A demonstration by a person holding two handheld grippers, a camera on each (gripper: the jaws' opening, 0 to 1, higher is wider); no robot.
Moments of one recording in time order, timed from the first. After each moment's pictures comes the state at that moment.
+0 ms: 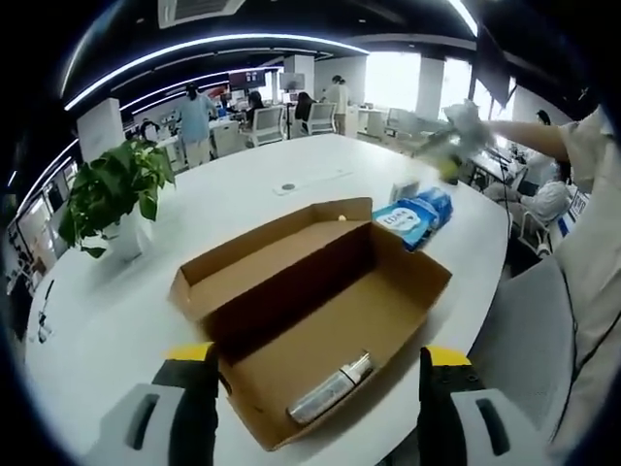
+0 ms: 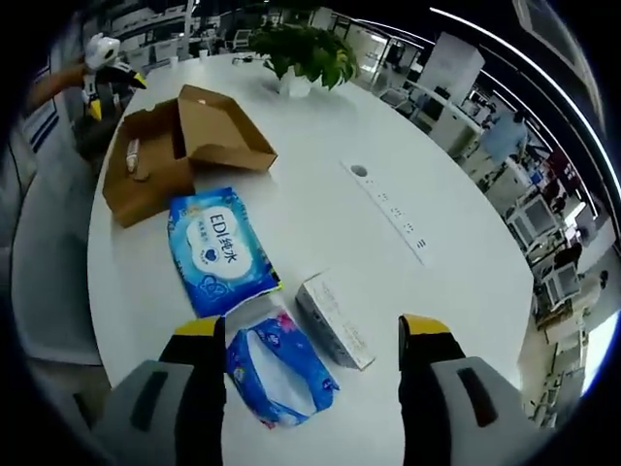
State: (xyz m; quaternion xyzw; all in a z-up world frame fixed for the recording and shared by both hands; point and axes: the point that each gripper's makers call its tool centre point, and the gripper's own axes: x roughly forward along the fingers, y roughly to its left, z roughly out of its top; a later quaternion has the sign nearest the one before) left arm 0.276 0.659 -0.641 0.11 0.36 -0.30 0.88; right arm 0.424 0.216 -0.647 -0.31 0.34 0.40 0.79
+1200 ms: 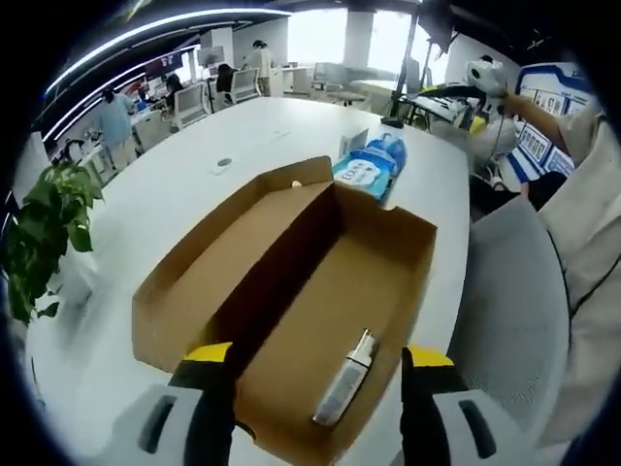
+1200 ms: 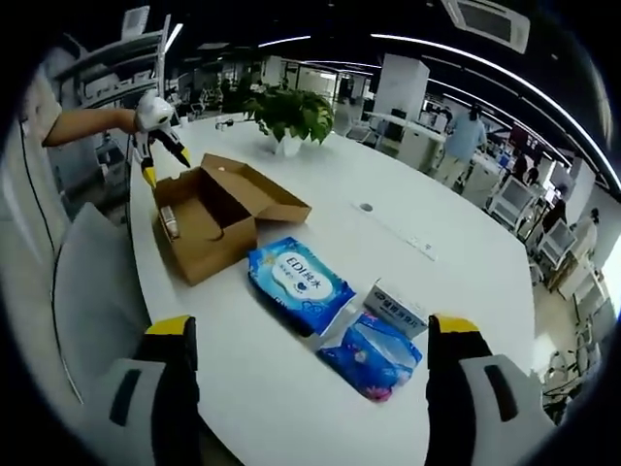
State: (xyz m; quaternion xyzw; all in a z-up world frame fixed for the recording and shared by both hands) left arm 0.296 0.648 -0.673 0.20 0.43 -0.44 0.77; right arm 0.299 0.247 -0.601 -0.19 0.28 0.36 0.87
